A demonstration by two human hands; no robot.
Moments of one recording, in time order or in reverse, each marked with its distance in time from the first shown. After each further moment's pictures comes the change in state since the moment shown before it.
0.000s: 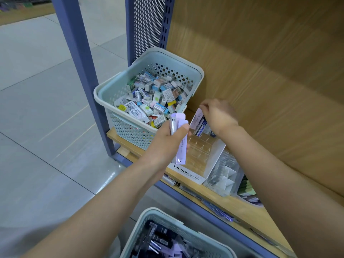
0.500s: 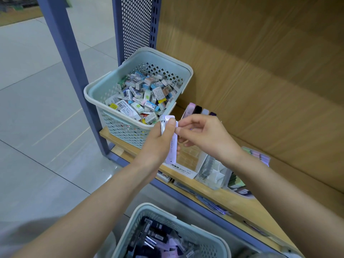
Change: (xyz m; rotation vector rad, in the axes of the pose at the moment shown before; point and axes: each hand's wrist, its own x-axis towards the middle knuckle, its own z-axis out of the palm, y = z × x) left_hand -0.007 -0.012 0.010 0.001 0.037 0.038; right_hand -0.097 -0.031 -0.048 1.024 -0.285 0.062
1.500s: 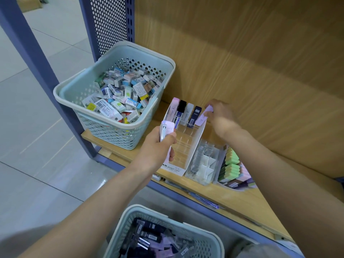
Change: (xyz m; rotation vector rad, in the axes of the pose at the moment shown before) left_hand 0.008 -0.017 0.024 0.231 -0.074 -0.062; right_hand 0.071 0.082 -0.082 -0.731 0.285 0.167
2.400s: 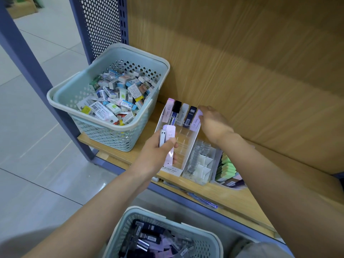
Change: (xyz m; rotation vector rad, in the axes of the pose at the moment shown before) left_hand -0.003 -0.006 0.008 -0.023 -0.067 -0.006; right_hand -0.010 0.016 0.018 -0.236 -0.018 -0.156
